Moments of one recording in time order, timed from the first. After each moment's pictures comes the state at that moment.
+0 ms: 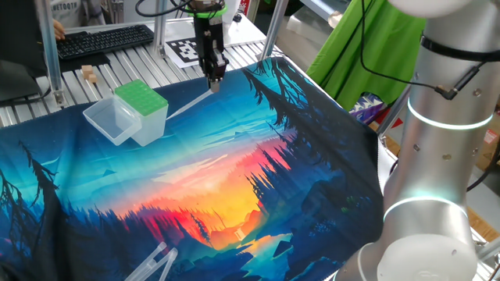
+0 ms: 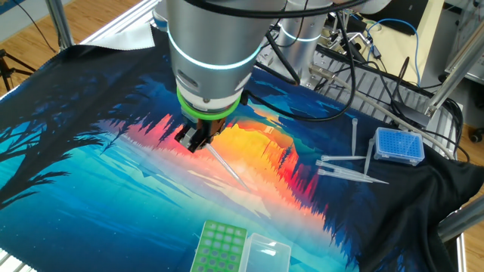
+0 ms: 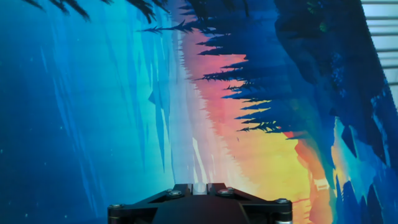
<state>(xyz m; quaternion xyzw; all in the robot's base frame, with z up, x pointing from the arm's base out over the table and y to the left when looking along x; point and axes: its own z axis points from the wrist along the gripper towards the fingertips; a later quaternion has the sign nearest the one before) 0.579 0.020 0.233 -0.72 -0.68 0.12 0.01</state>
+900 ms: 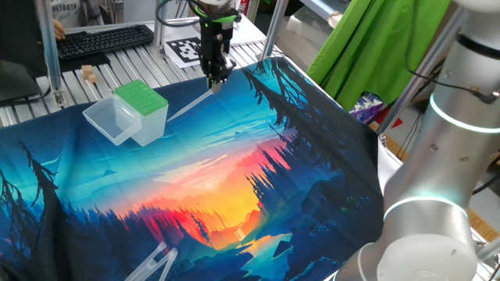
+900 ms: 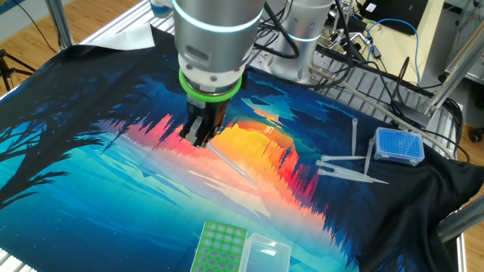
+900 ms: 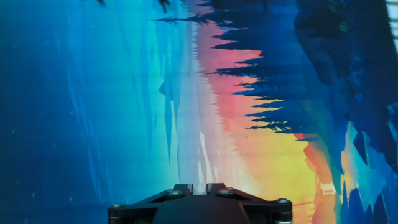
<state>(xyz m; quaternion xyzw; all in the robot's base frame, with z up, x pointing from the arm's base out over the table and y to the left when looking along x) 0.577 0.019 0.233 -0.67 -0.74 0.06 -0.01</state>
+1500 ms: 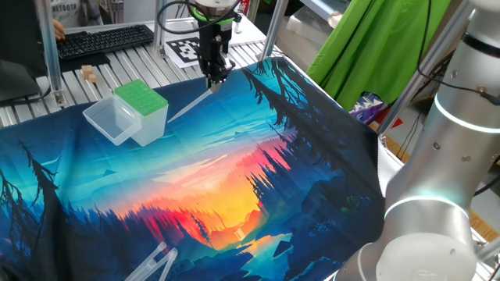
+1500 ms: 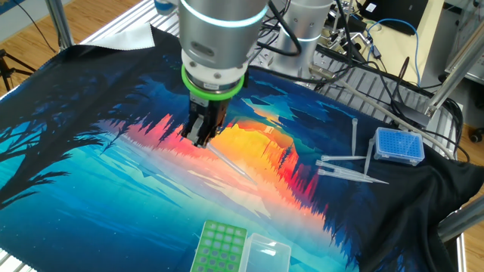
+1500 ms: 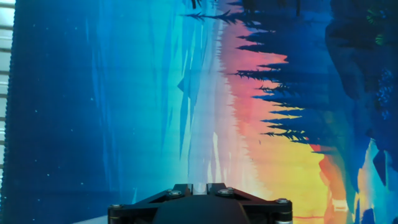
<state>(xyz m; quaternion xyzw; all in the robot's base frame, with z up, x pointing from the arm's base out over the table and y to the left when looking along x) 0.581 0.020 0.233 -0.66 -0.75 0.07 -0.02</state>
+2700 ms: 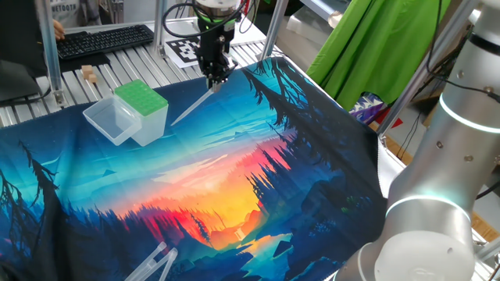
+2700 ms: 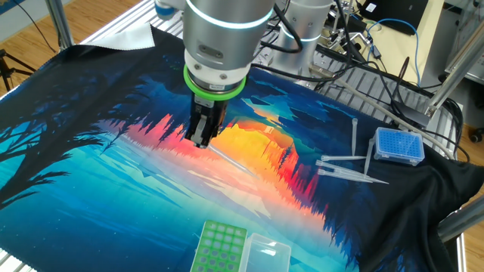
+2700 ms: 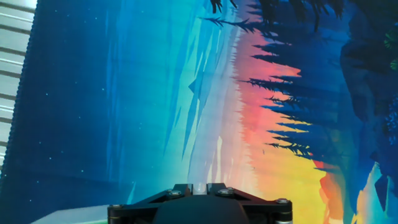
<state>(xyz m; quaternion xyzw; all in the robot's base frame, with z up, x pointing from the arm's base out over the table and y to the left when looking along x) 0.577 0.019 0.233 -0.62 -0.78 0.05 -0.01</state>
